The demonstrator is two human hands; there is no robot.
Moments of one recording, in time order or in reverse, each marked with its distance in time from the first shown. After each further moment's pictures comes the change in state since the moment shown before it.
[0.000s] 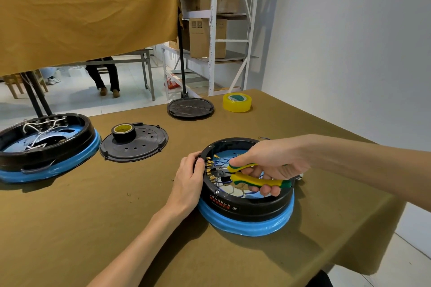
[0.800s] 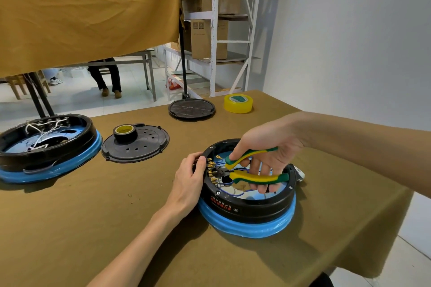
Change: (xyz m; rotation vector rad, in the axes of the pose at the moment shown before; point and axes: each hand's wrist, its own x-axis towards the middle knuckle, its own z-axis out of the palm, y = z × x) left_hand 0.001 0.004 -0.004 0.047 0.011 -0.006; right_hand 0.010 -0.028 -0.021 -0.098 -0.049 0.106
